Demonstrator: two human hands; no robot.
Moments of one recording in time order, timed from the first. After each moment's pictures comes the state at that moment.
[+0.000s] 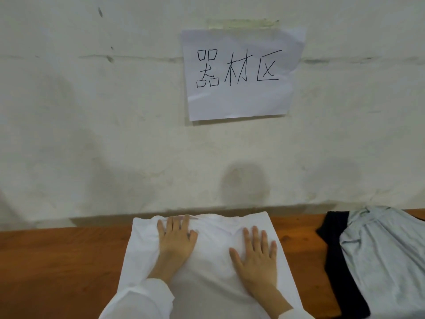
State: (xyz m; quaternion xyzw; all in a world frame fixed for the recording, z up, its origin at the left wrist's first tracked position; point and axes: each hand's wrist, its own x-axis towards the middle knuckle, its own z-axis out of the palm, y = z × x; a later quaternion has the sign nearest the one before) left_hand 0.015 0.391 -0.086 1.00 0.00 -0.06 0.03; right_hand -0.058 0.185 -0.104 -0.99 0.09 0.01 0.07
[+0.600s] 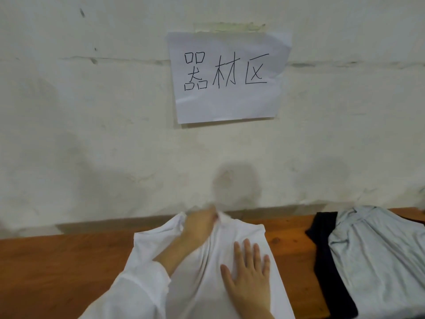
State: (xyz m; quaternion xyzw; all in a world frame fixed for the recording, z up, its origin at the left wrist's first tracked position) left_hand 0.044 0.320 -0.028 0.96 -0.12 -0.04 0.23; right_hand -0.082 0.189 -0.110 -0.99 0.11 0.00 0.09
